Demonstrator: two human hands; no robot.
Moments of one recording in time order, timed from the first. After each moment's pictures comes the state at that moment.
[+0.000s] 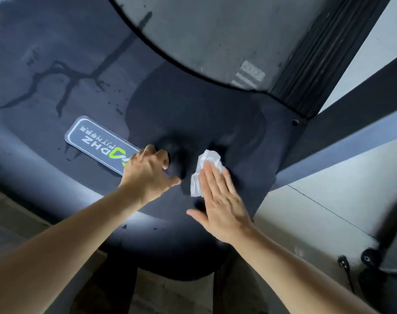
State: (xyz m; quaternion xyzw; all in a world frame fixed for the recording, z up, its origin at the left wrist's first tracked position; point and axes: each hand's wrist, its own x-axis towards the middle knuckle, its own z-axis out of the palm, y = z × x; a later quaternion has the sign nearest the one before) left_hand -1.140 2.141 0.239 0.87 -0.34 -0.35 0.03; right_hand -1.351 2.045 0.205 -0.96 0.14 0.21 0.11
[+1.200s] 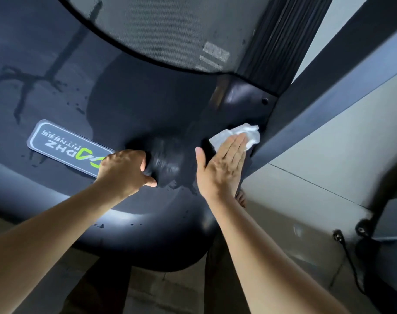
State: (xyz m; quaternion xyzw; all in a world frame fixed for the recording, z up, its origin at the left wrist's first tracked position) left_hand -1.158 2.109 0.246 0.85 -0.36 -0.37 -0.14; right_hand -1.341 2.007 0.185 -0.79 0.57 0.15 0.19
